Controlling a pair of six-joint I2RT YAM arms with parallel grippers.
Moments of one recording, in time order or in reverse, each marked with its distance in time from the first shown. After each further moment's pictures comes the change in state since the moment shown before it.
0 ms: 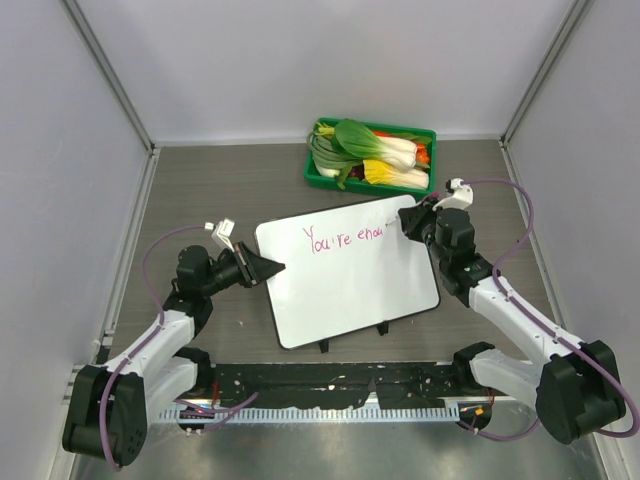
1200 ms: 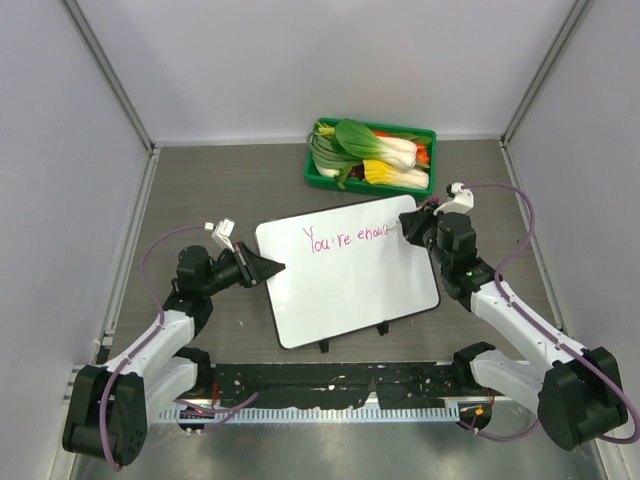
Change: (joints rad) left arm 0.000 0.000 0.000 0.000 0.000 0.000; right arm -0.003 -0.039 -0.035 -0.015 -0.018 -0.003
